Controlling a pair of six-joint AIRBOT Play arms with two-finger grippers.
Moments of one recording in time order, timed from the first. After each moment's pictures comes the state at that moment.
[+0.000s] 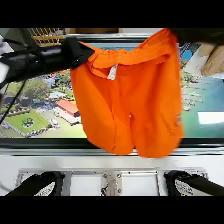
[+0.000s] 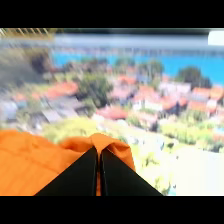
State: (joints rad) left arm -0.28 -1.15 1.52 0.89 -0.91 -1.70; right arm 0.14 -1.32 1.92 -1.20 1.14 1.61
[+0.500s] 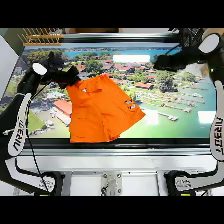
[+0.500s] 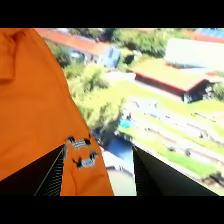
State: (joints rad) left arm 0.00 -1.67 1.52 0.94 -0.96 -1.72; right arm -0.03 -1.58 1.82 -1.16 1.32 1.44
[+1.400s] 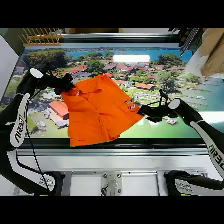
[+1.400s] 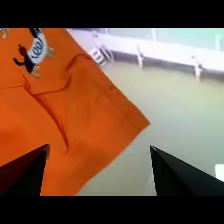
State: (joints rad) left arm 0.08 -1.74 1.52 0.95 -1.01 -1.72; right arm 0.11 -1.40 0.84 -0.93 0.75 1.59
